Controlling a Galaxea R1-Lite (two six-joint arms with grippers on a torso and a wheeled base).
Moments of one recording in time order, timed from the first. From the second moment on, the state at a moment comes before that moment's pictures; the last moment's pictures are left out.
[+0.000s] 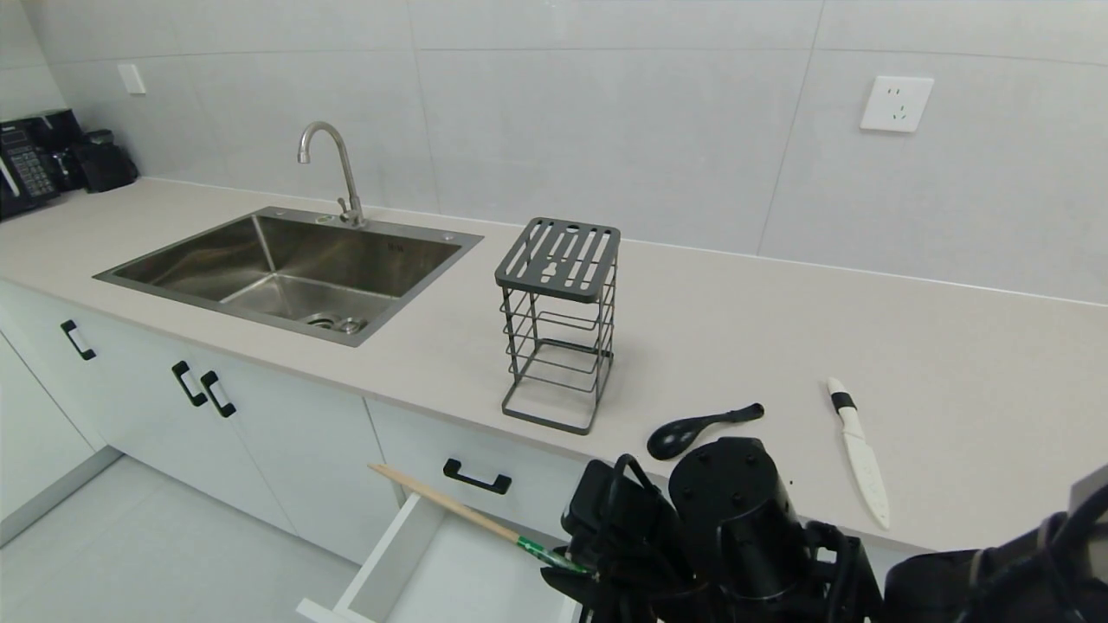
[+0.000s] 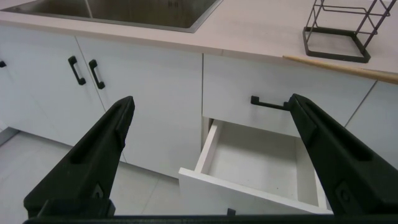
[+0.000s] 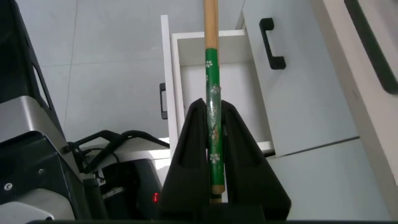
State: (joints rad) left arm 0.00 0.00 0.00 0.00 -0.03 0.01; right arm 0.99 1.96 -0.61 -0.77 0.10 -0.12
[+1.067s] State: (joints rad) left arm 0.00 0.00 0.00 0.00 -0.03 0.01; right arm 0.97 2.01 -0.65 -0.76 0.06 -0.11
